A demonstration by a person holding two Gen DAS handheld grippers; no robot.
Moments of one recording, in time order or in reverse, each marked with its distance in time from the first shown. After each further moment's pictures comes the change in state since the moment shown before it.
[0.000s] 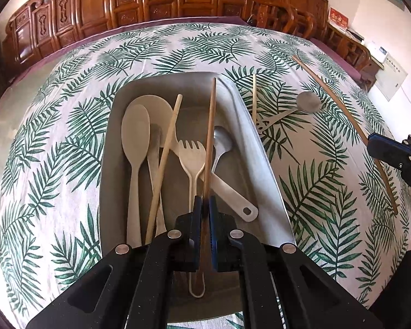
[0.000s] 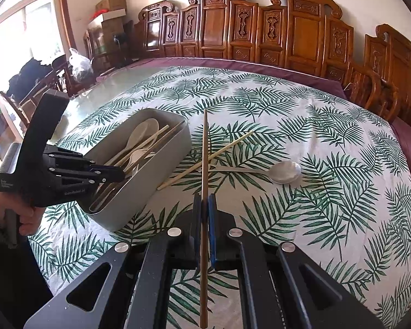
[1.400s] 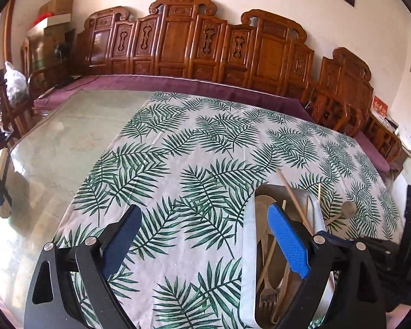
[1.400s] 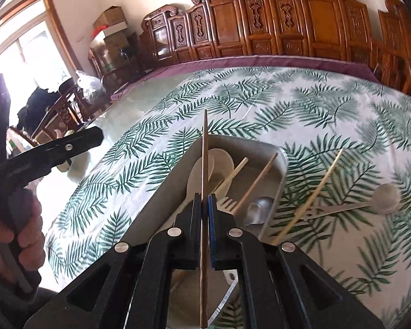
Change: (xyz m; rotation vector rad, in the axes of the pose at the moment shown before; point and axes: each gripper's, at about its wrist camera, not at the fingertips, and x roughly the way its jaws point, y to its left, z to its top) left arm -0.095 0.120 0.015 -0.284 -0.348 0.149; right arm 0.091 0.087 0.061 0.170 -0.005 0.153
